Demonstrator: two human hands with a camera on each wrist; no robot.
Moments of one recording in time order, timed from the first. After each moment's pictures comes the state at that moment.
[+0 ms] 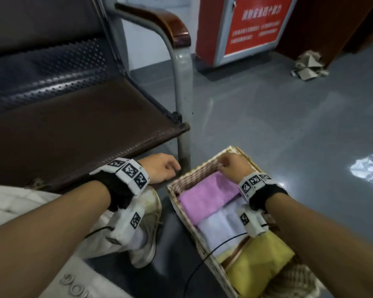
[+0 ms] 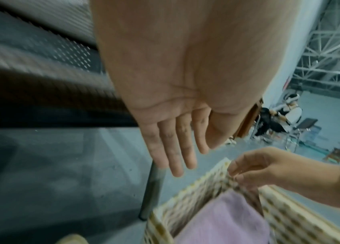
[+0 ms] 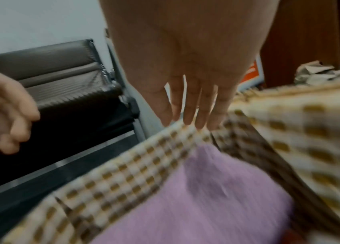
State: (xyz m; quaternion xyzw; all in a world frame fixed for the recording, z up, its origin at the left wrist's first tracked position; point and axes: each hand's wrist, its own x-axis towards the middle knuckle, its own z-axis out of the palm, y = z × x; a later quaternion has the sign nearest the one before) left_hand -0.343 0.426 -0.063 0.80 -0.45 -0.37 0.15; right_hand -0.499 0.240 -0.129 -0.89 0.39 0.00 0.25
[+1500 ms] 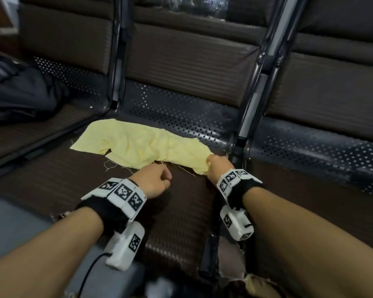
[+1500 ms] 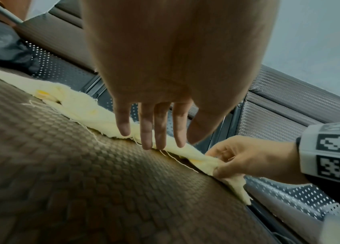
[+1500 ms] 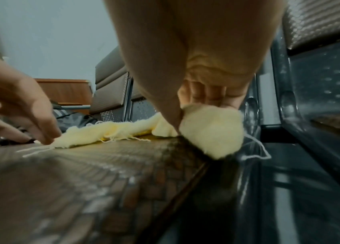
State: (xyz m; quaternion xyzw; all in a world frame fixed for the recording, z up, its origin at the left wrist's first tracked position) left_hand -0.063 0.953 -0.033 0.95 0.02 -0.14 0.27; right_hand 0.023 0.762 -0.060 -0.98 -0.09 0.13 0.09
